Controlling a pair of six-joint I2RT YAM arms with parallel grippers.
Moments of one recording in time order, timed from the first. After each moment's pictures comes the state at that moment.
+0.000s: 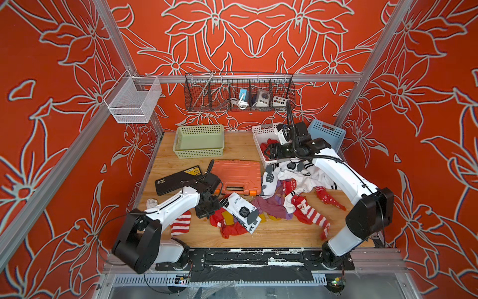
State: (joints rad) left arm -0.42 1.29 0.78 -0.92 0.04 -0.82; right arm 0.43 1.63 1.54 -0.72 -0.30 0.24
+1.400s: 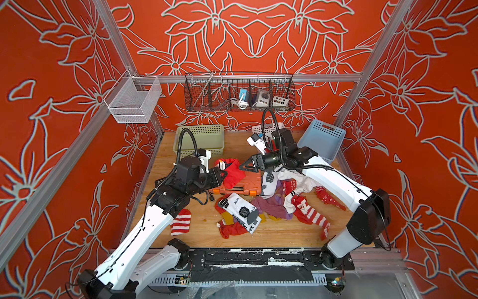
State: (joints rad) left arm -0.42 0.93 0.99 -0.54 0.29 -0.76; right arm 0.62 1.61 1.46 -0.49 -0.89 0.35
